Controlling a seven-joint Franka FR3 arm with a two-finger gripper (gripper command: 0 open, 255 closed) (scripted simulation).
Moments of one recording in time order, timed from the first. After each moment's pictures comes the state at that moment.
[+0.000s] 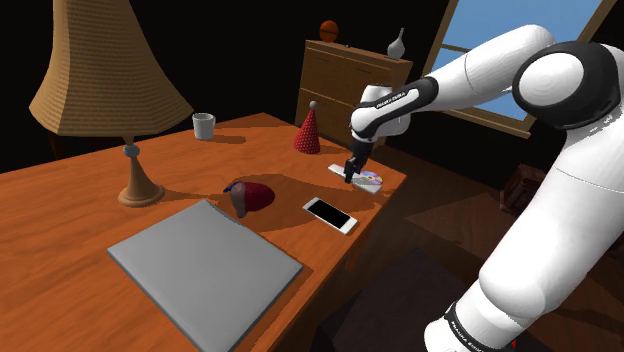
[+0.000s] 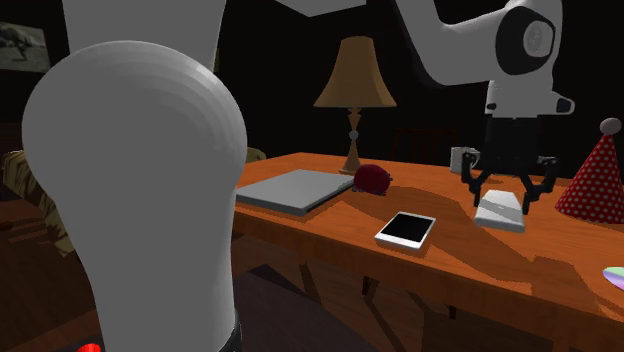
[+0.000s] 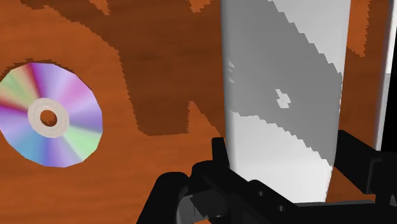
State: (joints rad) arm -0.17 0.12 -0.05 -2.18 -0.01 2.29 -0.47
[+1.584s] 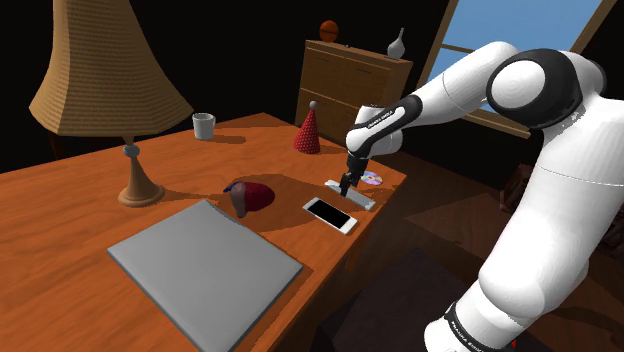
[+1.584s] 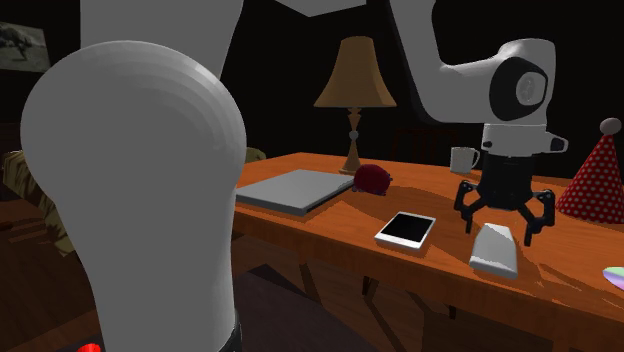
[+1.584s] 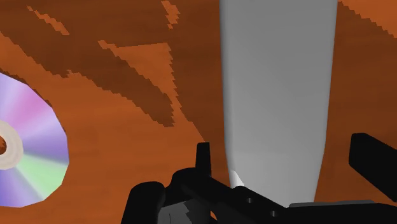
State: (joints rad) arm -0.18 0.23 -0.05 -2.22 0.00 2.44 -0.48
